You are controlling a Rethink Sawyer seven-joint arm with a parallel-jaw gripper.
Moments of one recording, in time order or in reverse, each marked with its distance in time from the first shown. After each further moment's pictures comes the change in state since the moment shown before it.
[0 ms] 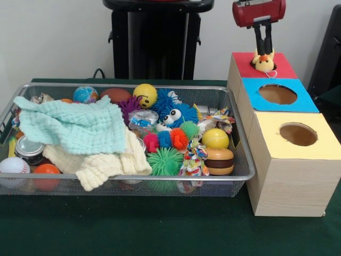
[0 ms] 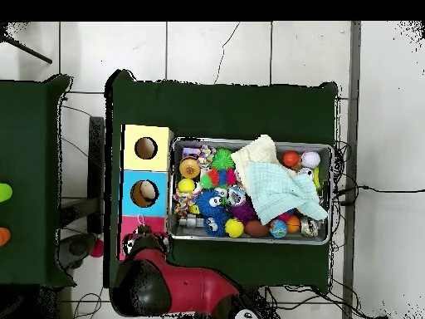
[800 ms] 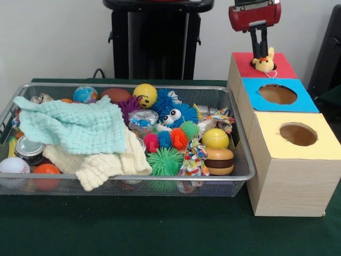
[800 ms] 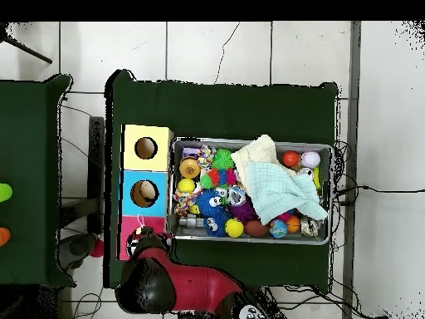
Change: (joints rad) arm -0.018 0.040 0.000 0.000 0.000 0.000 0.000
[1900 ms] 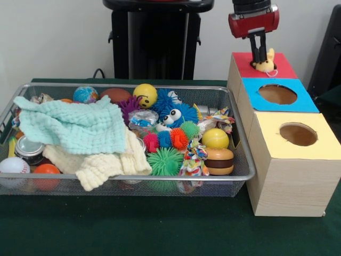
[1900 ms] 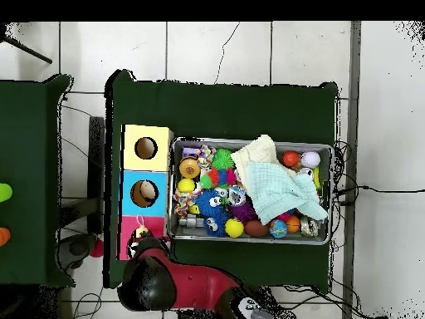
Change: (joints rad) arm -0.001 0.061 0.002 0.000 0.000 0.000 0.000
